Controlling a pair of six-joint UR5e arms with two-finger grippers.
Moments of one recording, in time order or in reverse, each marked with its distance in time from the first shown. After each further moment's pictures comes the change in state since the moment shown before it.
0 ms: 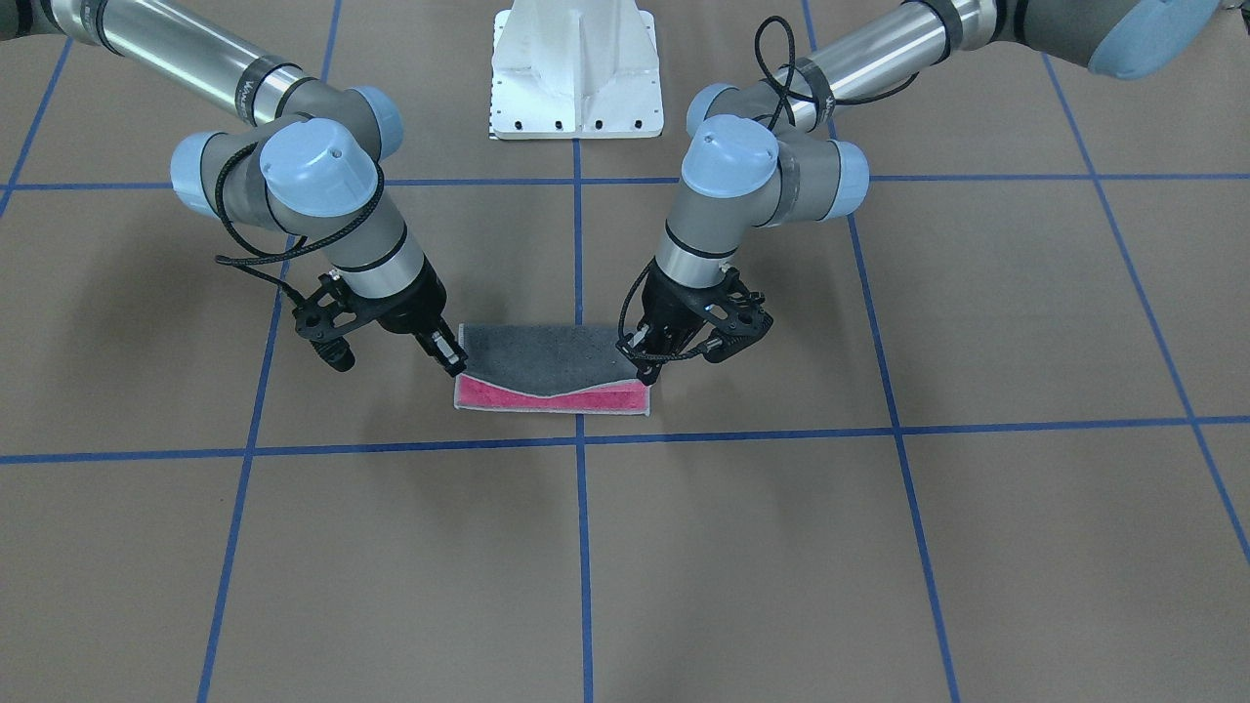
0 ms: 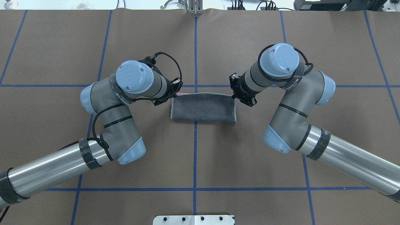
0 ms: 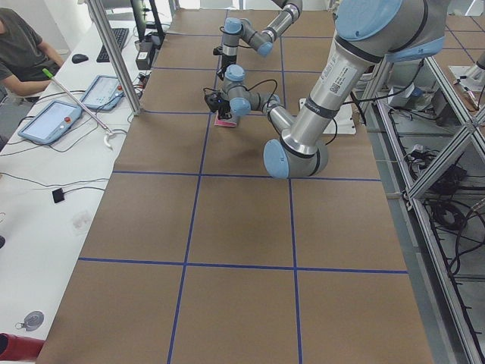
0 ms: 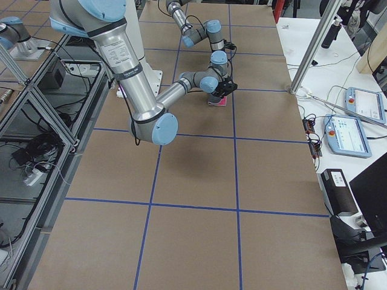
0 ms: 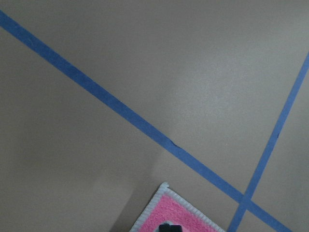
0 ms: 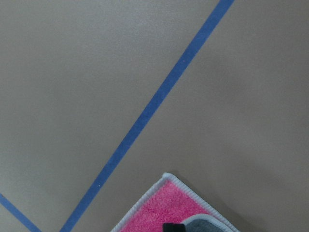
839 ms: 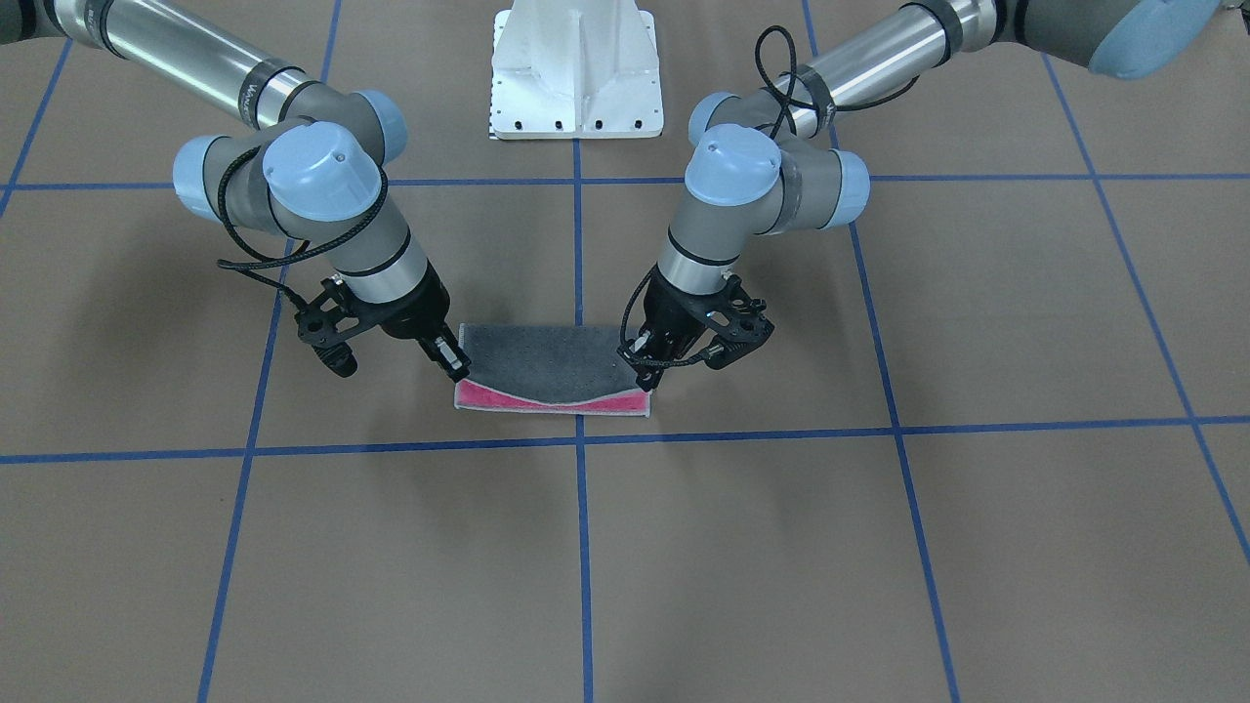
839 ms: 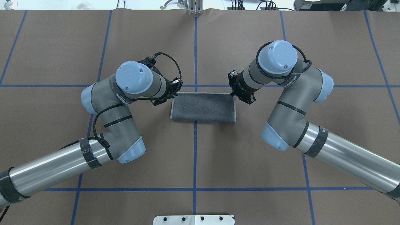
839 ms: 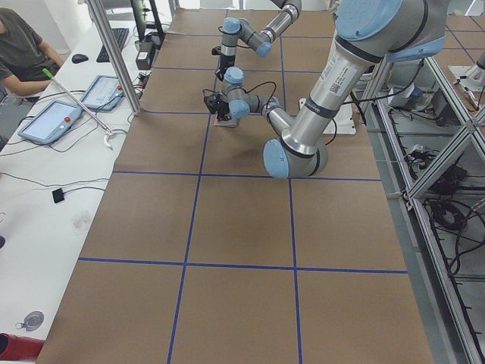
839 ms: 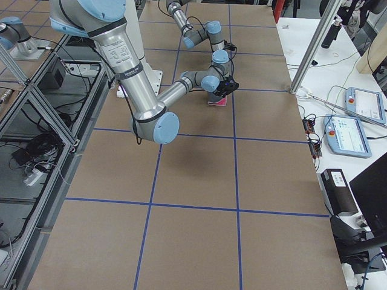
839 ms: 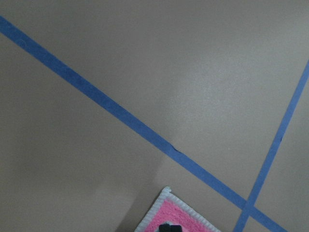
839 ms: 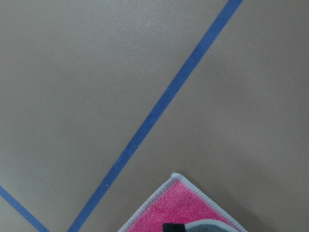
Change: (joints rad) left arm -0.003 0.000 0.023 -0.034 0.000 0.000; right arm 0.008 0.018 -0.017 0.002 -0.001 0.000
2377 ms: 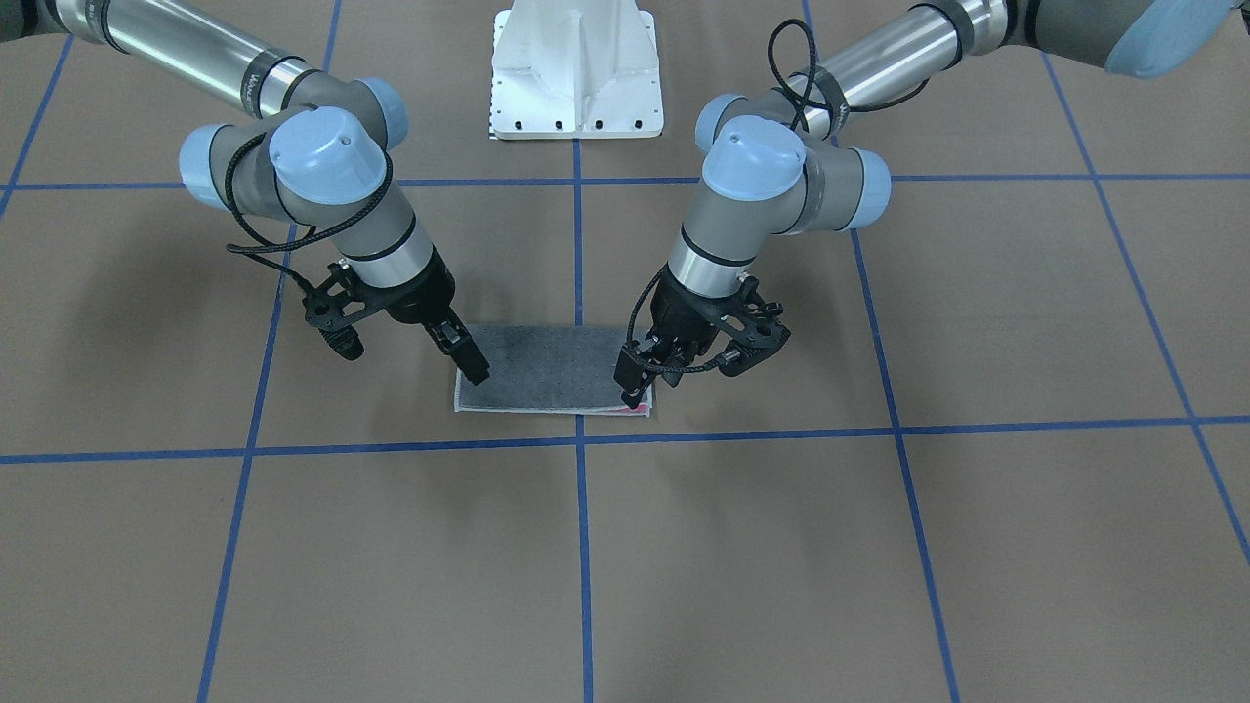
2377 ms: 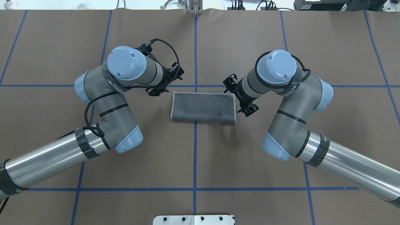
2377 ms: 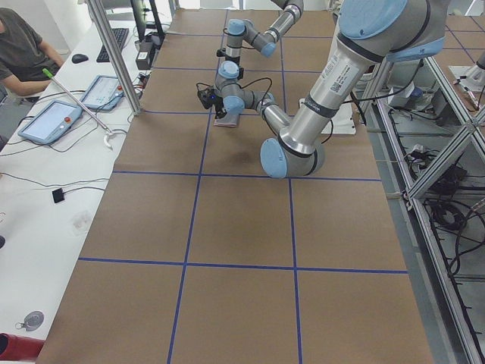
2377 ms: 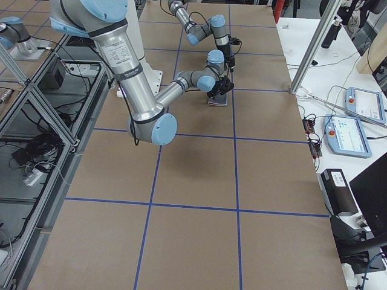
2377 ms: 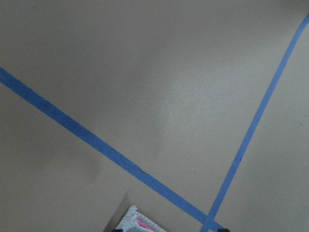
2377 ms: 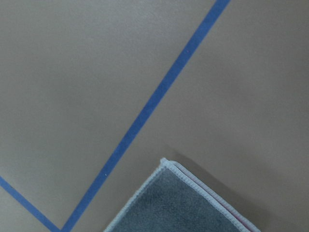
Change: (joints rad) left arm -0.048 -0.010 -0.021 -0.014 -0.034 -0.002; right arm -0.047 -0.041 0.048 -0.006 -0.009 0.059
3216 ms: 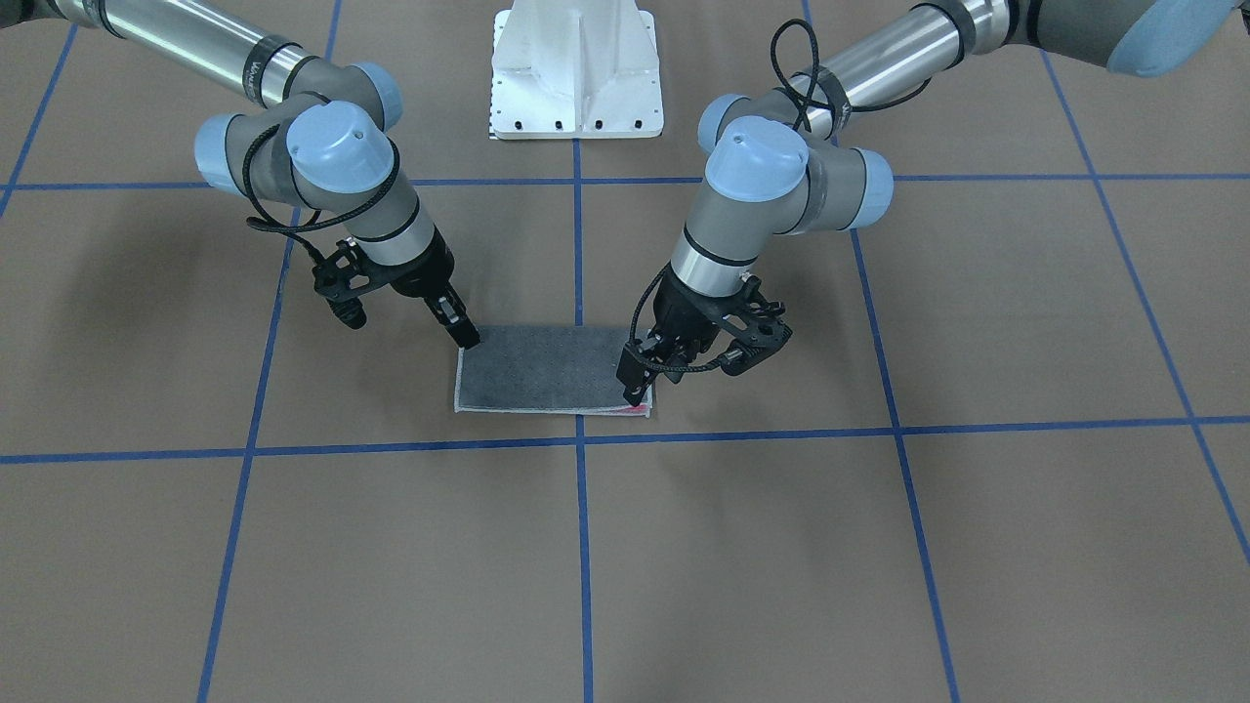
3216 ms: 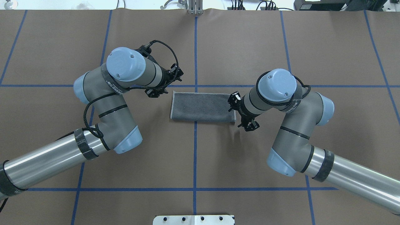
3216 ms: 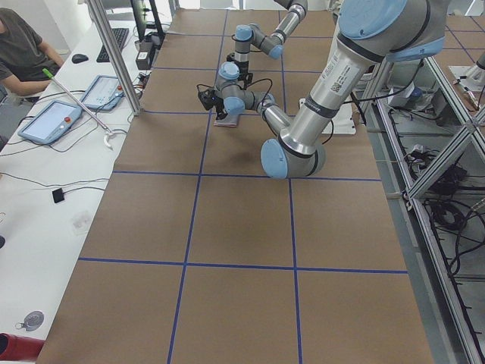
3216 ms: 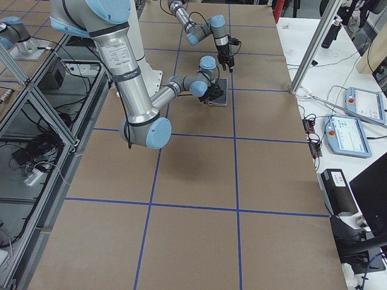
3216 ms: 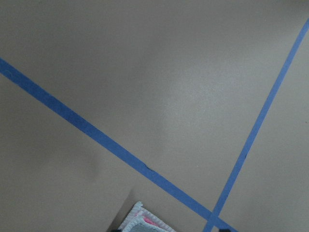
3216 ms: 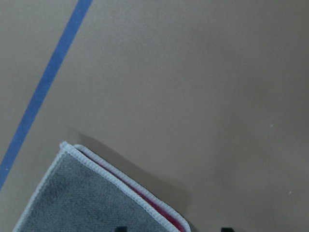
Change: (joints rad) left arm 0.001 0.007 -0.002 0.000 -0.004 -0.004; right arm -0.063 -0.051 0.028 -0.001 -0.001 0.116
